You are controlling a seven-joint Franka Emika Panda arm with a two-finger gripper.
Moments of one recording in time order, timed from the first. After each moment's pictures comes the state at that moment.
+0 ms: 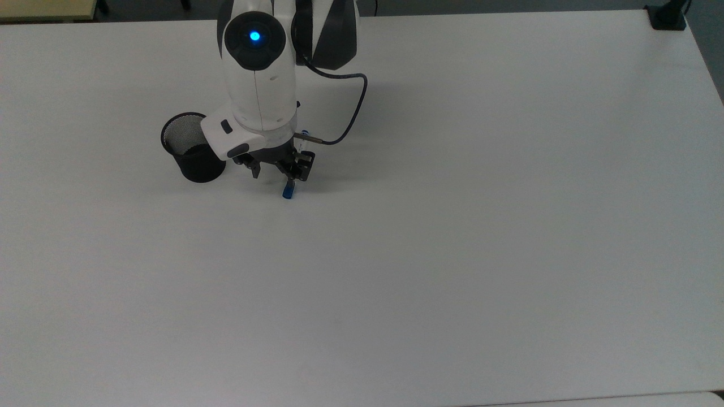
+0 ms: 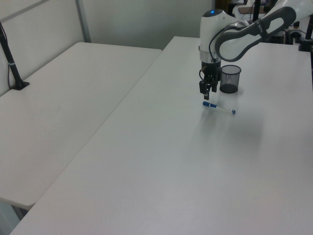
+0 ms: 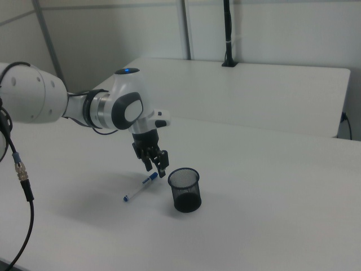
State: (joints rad) arm -0.07 0.38 0.05 -1.81 -0.13 2.20 0.27
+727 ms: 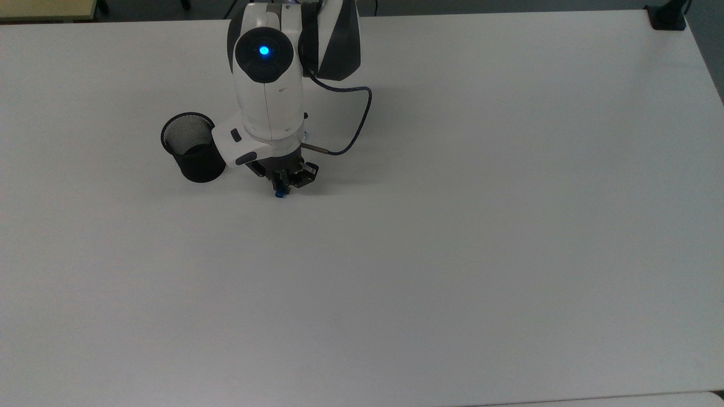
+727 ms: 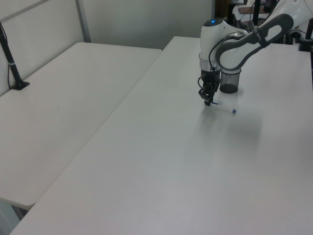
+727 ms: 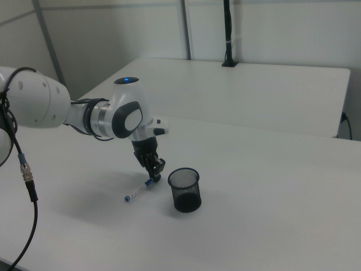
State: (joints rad) arm -0.06 0.40 0.06 -1.85 -0.12 2.27 0.32
